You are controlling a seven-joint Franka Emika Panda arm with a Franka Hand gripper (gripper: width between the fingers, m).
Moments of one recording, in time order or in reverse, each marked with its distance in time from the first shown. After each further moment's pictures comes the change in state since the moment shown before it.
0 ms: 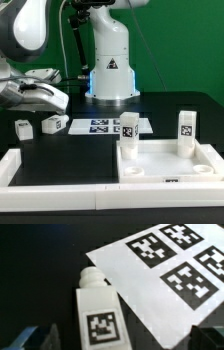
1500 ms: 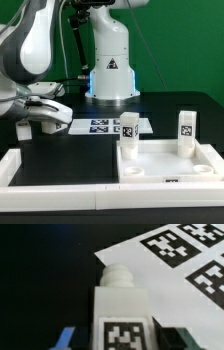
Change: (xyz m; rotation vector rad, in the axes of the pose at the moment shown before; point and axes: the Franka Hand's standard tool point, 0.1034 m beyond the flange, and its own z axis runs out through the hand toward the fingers) arm 0.008 0.006 0.020 -0.020 -0.045 0.019
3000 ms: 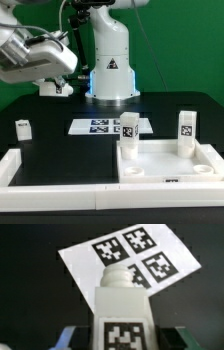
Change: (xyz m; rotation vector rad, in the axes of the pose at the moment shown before) arm -0.060 -0.083 -0.110 -0.003 0.269 -0.143
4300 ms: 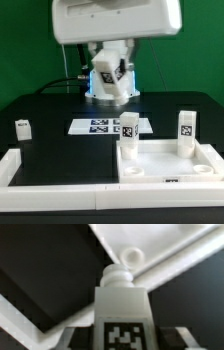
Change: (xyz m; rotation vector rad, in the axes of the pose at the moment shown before) arm 0.077 -0.232 -0.085 -0.093 0.829 0.058
